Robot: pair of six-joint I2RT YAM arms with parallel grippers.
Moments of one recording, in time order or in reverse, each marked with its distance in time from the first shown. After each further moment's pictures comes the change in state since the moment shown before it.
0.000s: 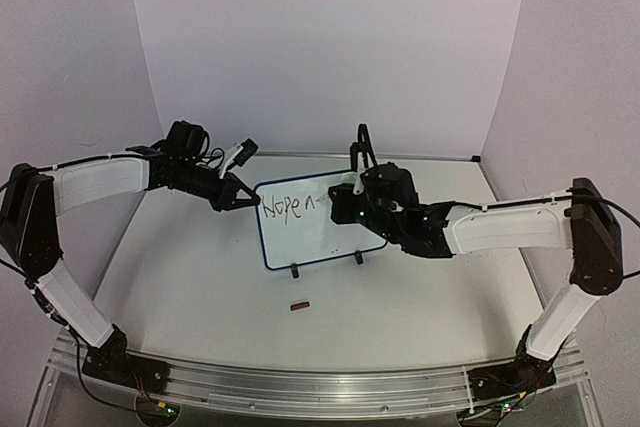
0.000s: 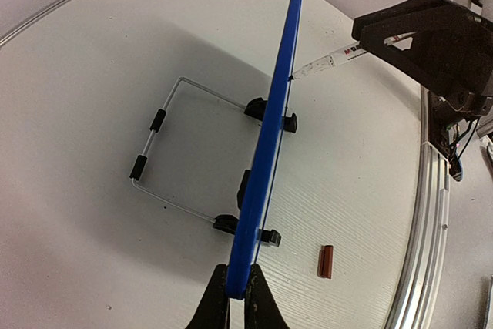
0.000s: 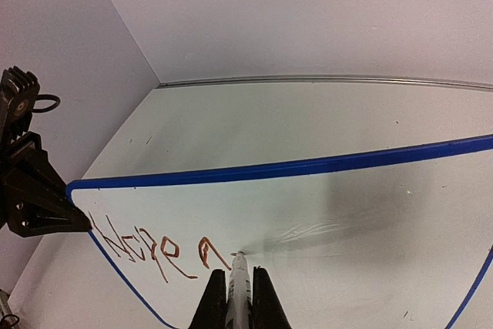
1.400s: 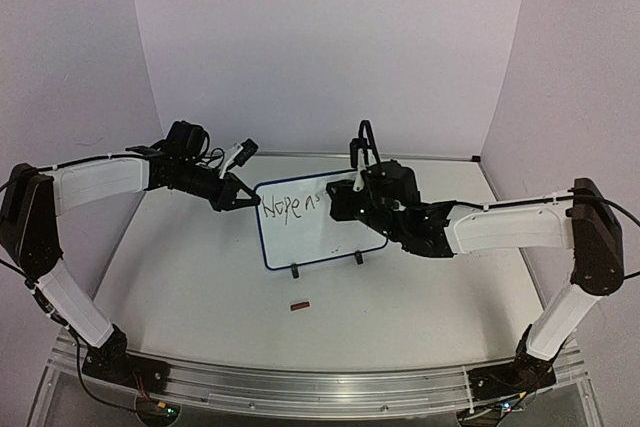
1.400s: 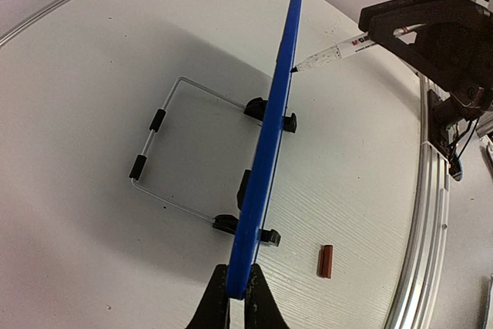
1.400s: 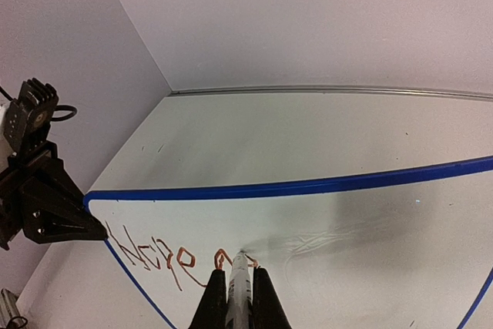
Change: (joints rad) left arm 0.000 0.000 0.000 0.000 0.000 0.000; right arm 0.000 -0.006 0.000 0.036 -0.024 -0.011
